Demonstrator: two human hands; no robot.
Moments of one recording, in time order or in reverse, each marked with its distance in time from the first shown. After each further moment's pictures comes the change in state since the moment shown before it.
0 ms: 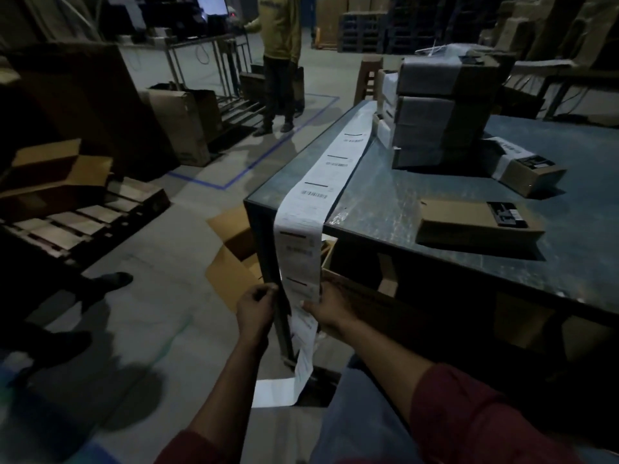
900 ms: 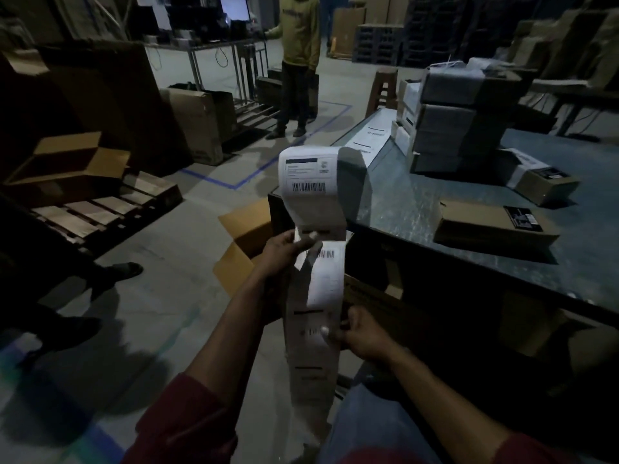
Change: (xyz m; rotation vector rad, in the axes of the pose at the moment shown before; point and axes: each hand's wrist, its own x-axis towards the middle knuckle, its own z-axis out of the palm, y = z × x) left_hand -0.030 0.125 -0.023 -0.144 -0.480 0.112; right_hand -0.115 -0.026 -0.019 0.271 -0.210 -0.060
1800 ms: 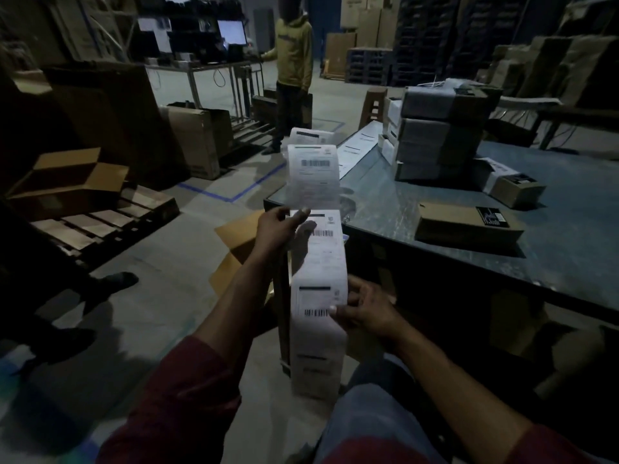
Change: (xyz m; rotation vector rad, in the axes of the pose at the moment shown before) left_hand 0.010 0.033 0.020 0.144 0.206 0.211; right_hand -0.040 -0.050 -0.022 0.217 0.046 -0.169
